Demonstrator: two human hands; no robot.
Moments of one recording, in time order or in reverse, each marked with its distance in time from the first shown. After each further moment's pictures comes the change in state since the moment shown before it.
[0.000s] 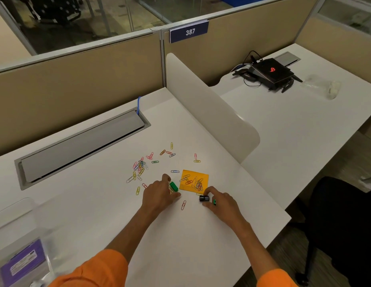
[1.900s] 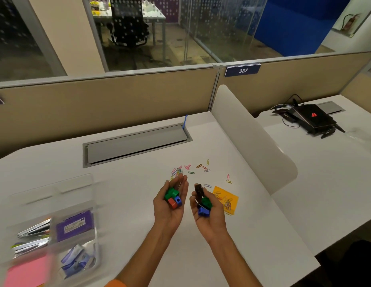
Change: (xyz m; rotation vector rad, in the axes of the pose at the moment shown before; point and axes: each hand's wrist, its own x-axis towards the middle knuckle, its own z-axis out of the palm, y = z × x) left_hand -0.091 -0.017 -0.060 -2.563 0.227 -0.158; right_hand -0.032 -0.195 -0.016 2.102 -0.159 0.410
